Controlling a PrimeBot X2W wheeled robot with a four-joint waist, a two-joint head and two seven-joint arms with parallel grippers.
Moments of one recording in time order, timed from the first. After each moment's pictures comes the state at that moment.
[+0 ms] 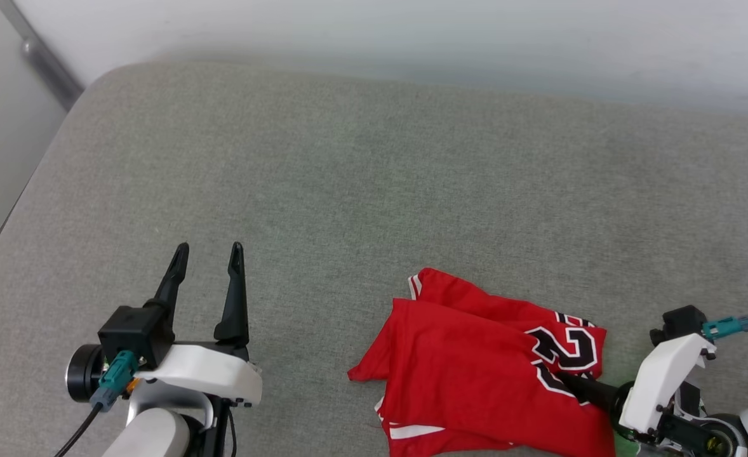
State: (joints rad) left arm -0.20 0.43 -0.46 0.01 -0.59 0.34 -0.26; right arm -0.19 -0.28 0.13 0.38 1.06 0.13 0.71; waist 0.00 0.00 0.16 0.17
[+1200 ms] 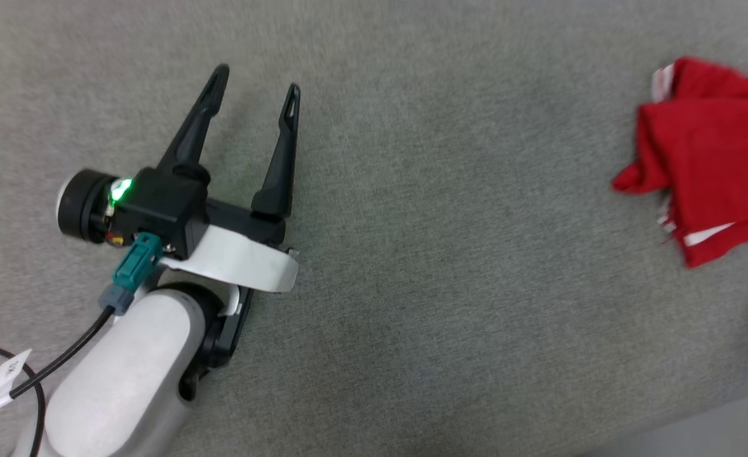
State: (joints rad) left arm -0.55 0.46 -0.56 -0.14 -0.44 0.29 -0.11; right arm -0.77 -0.56 0.03 0.81 0.39 0.13 0.21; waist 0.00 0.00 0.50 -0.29
